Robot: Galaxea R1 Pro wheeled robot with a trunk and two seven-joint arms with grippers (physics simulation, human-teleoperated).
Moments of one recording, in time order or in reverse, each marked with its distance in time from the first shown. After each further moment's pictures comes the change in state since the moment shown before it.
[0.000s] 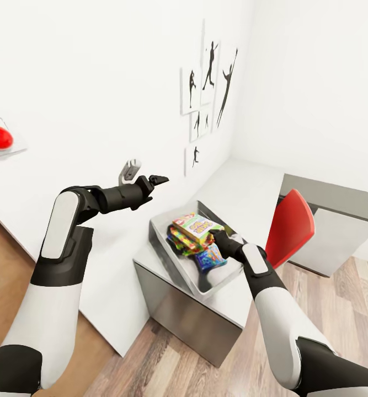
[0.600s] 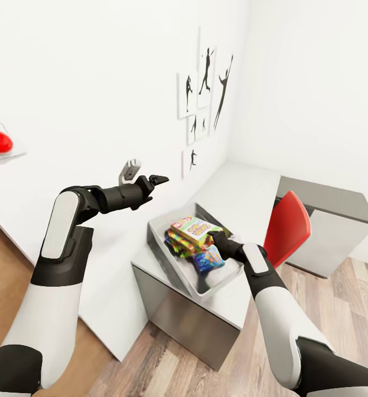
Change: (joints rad) left arm 0.000 -0.001 0.000 0.000 0.001 0.000 0.000; right arm -0.002 0.000 0.000 -0.010 -0.005 0.053 -0.038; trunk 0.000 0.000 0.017
